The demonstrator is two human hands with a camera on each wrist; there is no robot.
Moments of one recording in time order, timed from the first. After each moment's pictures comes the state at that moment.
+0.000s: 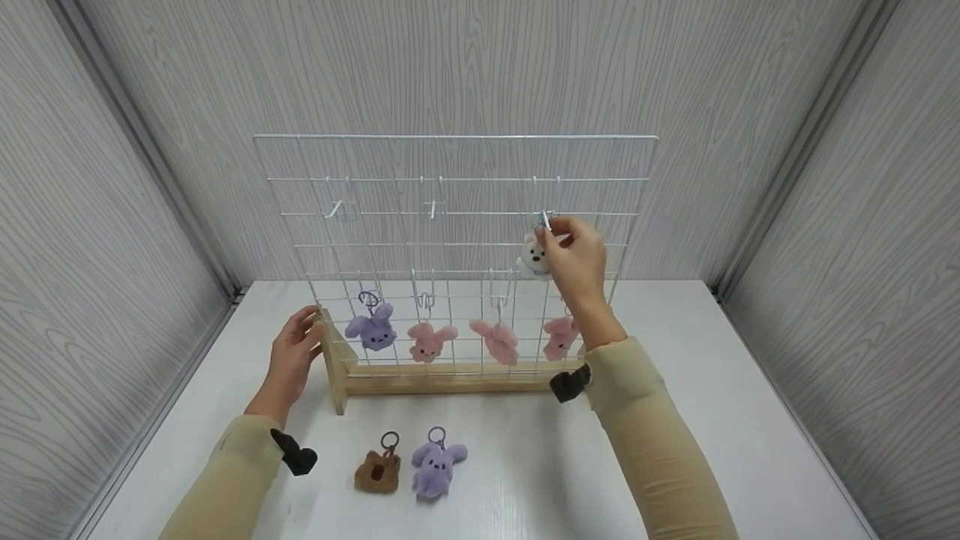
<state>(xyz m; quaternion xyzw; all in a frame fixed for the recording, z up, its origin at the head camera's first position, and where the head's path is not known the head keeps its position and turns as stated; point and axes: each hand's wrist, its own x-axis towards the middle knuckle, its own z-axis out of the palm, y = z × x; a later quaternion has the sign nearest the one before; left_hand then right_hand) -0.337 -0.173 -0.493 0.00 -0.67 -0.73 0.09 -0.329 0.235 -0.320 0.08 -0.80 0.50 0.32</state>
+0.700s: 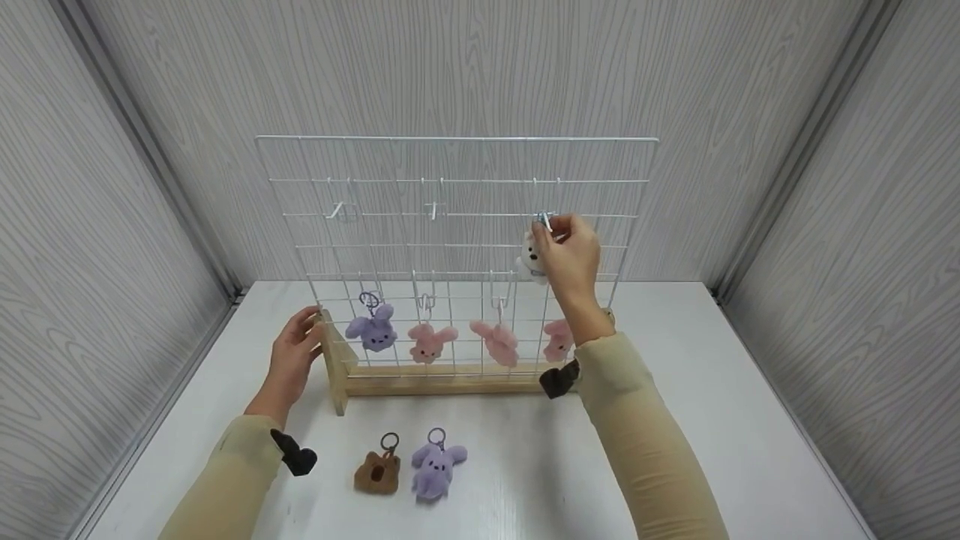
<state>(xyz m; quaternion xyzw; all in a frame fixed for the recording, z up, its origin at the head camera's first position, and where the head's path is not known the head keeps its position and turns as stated) -0.337 -0.173 -0.493 0.00 -0.67 -0.73 0.09 -0.334 0.223 -0.316 0.04 -0.78 0.53 0.33</state>
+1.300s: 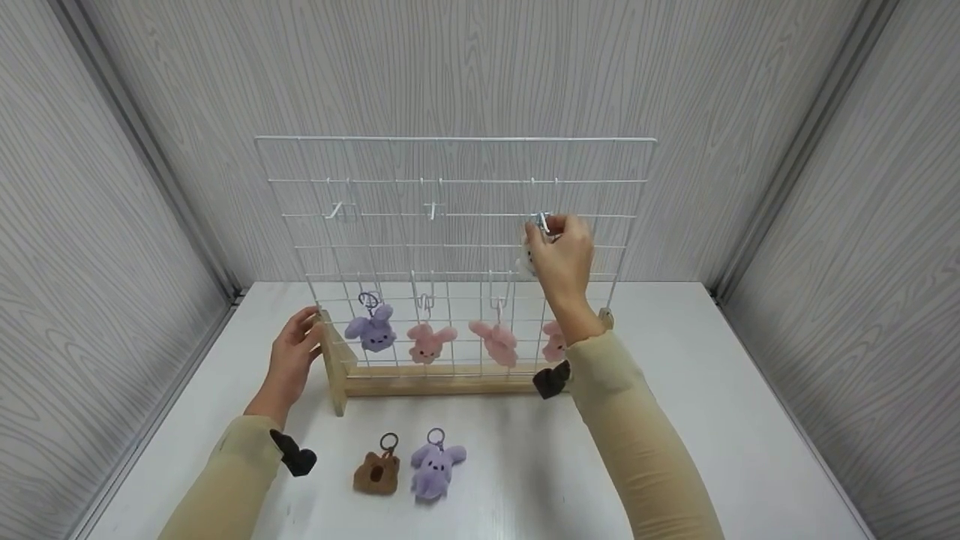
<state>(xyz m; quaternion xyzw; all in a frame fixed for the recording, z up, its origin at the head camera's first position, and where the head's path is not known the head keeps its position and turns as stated) -0.338 -0.172 -0.494 0.00 -0.66 -0.74 0.09 -0.333 0.214 -0.314 0.03 -0.79 0.49 0.36</state>
